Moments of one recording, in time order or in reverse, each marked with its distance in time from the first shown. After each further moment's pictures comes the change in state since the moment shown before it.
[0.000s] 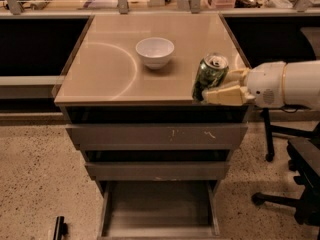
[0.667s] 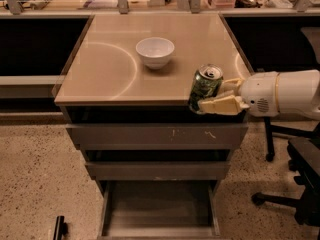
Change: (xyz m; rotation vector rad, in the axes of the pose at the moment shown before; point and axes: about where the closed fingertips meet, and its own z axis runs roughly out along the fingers) arm 0.022 0.015 0.006 -0.020 0.034 0.024
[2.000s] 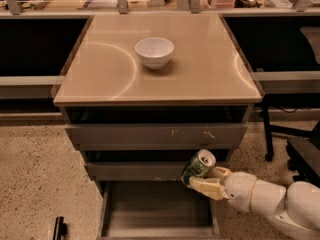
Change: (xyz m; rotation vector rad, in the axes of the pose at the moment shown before) arm 0.222 0.074 0.064 0.046 -0.135 0.331
